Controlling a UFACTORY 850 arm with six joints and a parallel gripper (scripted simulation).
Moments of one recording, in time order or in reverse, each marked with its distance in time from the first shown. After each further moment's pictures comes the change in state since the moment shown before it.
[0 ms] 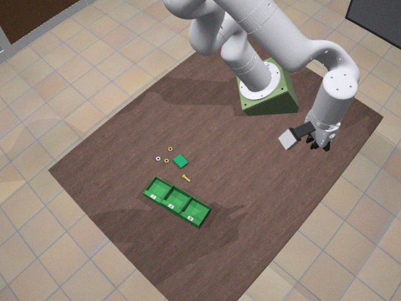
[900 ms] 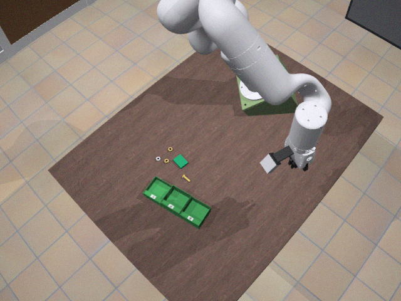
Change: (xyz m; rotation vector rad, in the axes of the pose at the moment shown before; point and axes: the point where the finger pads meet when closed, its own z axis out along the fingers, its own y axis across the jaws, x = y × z) arm 0.052 -0.002 0.106 0.022 -0.009 -0.044
